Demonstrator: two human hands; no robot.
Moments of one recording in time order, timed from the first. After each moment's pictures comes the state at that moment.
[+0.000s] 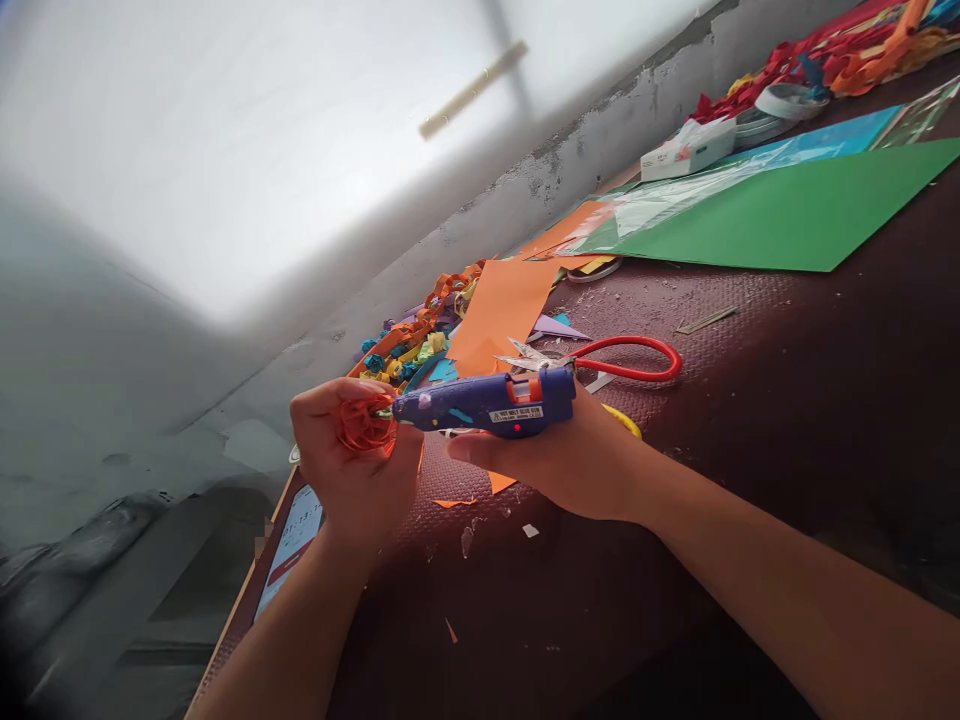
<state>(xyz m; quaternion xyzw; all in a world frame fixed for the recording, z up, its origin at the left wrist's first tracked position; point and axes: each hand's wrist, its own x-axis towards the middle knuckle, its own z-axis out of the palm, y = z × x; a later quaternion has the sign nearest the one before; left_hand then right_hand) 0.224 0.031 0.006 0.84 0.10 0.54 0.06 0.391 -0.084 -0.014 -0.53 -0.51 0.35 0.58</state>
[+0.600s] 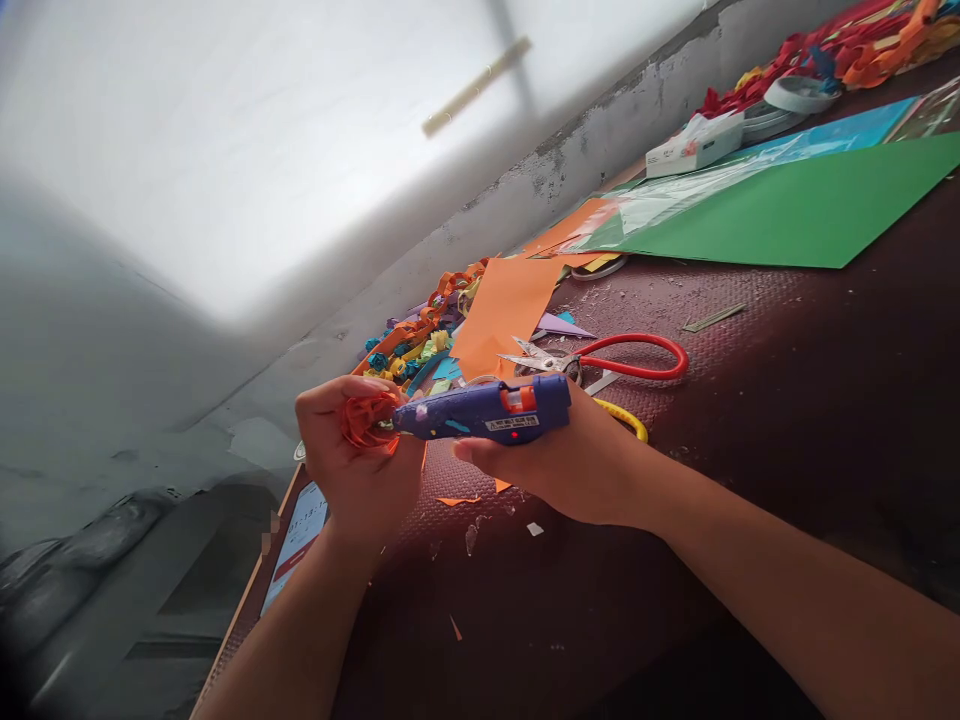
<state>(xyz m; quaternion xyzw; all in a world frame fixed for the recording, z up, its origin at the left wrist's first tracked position) 0.226 0.032 0.004 0.83 0.10 0.54 0.08 0.390 -0.076 -0.032 -0.55 -0.51 0.35 0.56</state>
